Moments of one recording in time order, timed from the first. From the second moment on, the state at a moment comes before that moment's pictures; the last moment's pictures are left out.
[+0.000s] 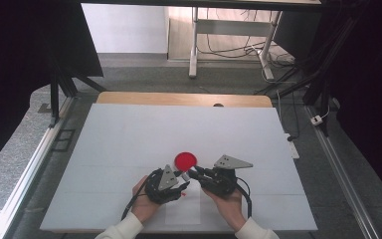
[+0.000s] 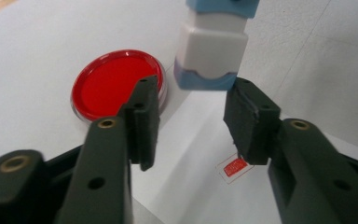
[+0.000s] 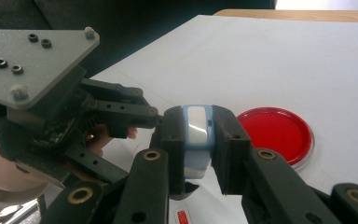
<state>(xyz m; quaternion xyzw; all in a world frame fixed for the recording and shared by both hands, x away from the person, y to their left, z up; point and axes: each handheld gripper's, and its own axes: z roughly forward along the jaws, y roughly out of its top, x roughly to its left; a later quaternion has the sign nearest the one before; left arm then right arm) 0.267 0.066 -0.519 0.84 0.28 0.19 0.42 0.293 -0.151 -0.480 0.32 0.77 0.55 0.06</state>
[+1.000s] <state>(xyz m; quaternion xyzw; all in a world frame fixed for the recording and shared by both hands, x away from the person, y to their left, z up) 0.236 0.152 -0.516 0.83 0.33 0.18 0.42 0.297 -0.162 -0.470 0.27 0.79 0.54 0.14</state>
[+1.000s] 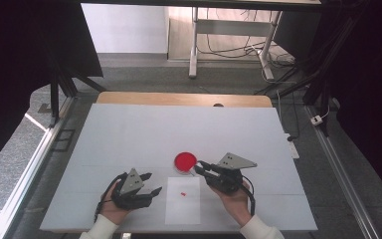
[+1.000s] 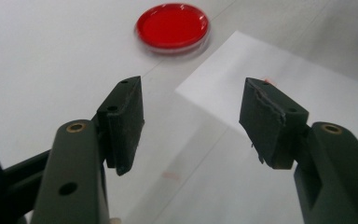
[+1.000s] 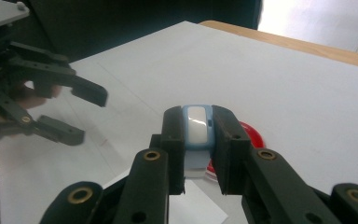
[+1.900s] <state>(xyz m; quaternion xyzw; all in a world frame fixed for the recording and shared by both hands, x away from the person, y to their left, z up) 0.214 0.204 -0.523 0.80 0.38 0.19 0.42 0.315 -0.175 -0.472 0.30 0.79 0.50 0.17</state>
